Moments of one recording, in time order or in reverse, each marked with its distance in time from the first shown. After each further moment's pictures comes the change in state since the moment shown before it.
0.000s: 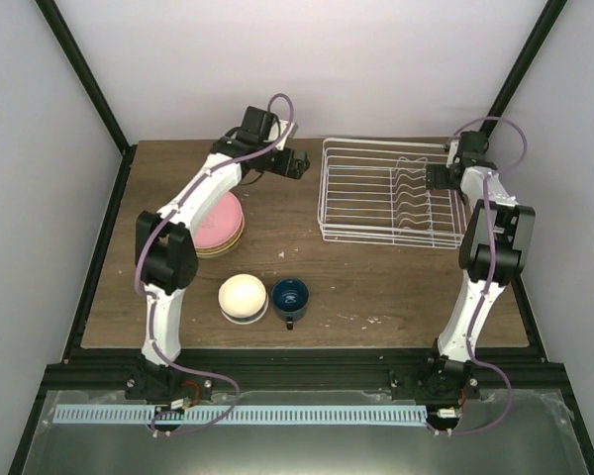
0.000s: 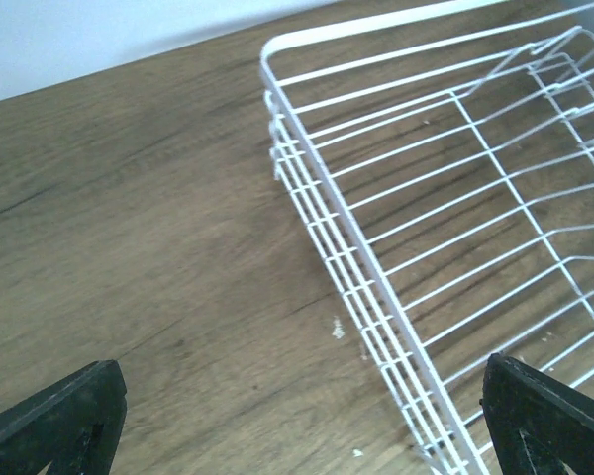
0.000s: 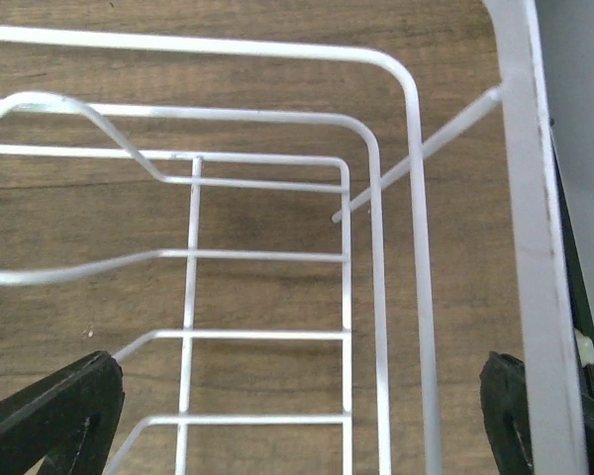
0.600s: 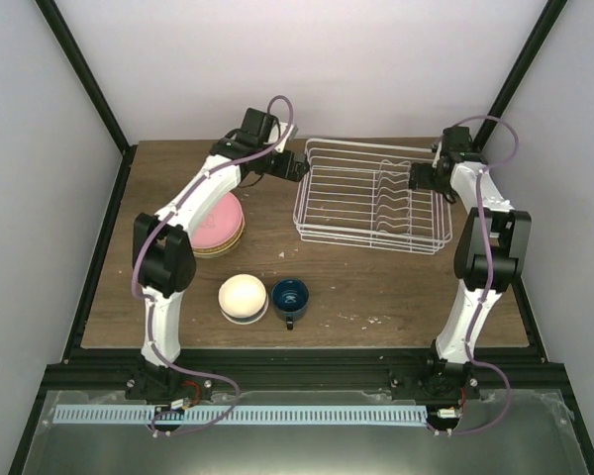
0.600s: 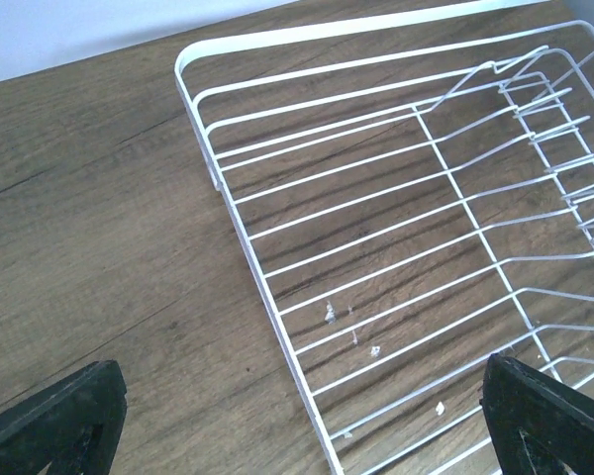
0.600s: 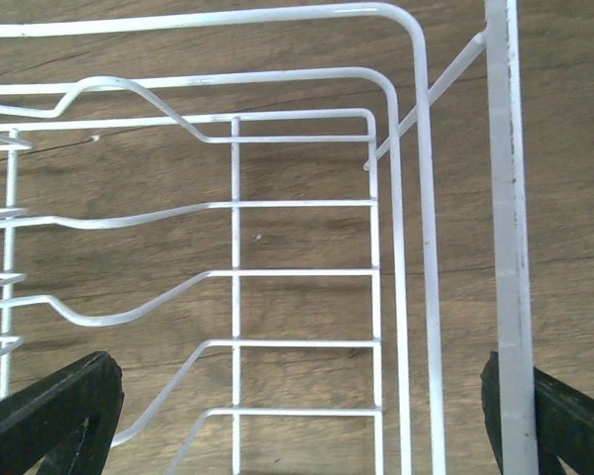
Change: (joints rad) left arm -0.023 -0.026 -0.029 -0.008 0.004 -0.014; right arm 0.093 -0.101 -0.004 -0.217 -0.018 0.222
